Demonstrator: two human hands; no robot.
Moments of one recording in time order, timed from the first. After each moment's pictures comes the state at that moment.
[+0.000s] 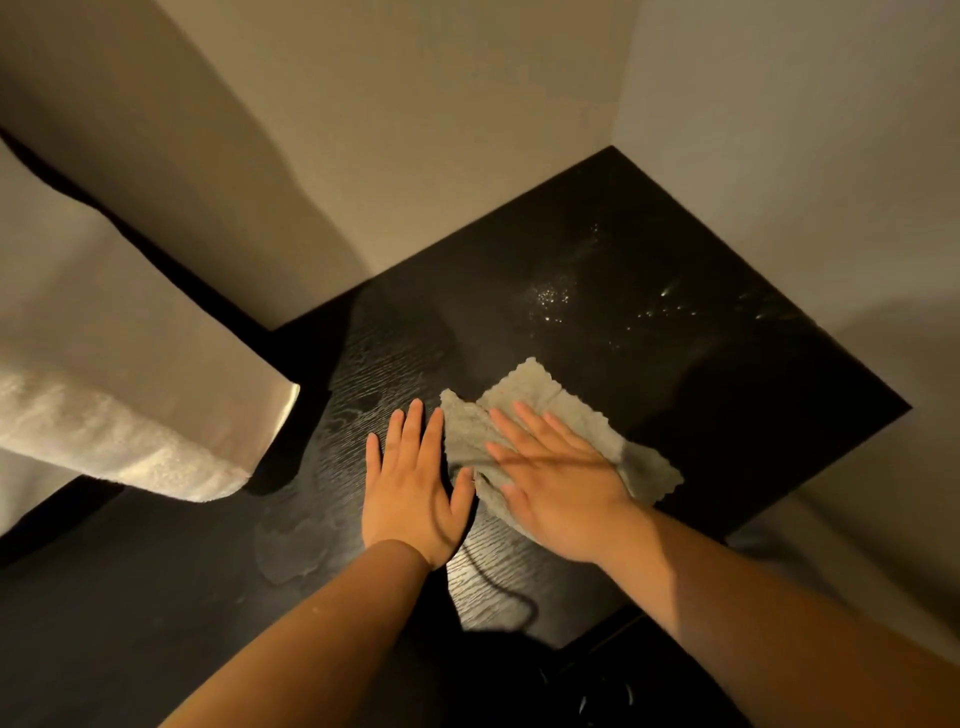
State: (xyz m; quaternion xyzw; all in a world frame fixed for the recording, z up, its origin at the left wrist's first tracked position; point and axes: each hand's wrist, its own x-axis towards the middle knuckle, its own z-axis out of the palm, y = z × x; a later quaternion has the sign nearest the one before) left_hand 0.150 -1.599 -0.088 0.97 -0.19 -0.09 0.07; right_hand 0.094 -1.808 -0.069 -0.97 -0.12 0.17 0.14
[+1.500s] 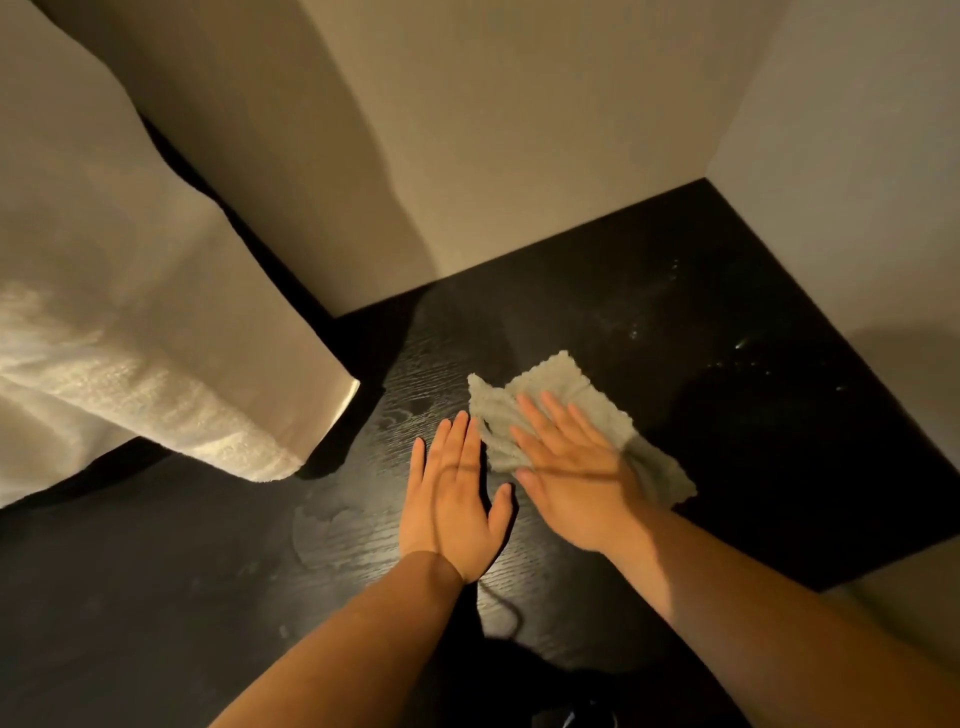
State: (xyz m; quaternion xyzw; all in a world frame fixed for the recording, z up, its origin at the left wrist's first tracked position) left_hand 0.151 -1.604 -0.081 0.98 -0.14 -0.11 0.10; right_hand 0.147 -1.801 -0.080 -0.98 -0.15 0.09 0.09
